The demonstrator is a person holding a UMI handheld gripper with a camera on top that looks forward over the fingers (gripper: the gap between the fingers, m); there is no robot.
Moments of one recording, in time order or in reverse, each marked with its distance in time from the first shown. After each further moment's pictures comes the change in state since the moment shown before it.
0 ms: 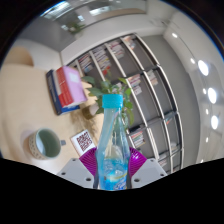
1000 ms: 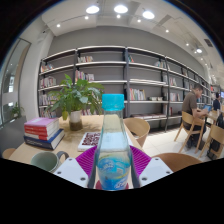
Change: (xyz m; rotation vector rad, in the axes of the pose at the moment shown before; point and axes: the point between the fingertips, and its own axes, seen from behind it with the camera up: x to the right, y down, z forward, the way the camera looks) arm -0.075 0.148 0.046 -0.015 0.023 1.189
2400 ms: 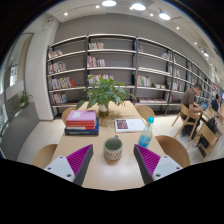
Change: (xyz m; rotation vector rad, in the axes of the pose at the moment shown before) arm -0.172 -0.084 -0.259 -0.266 -0.011 -0.037
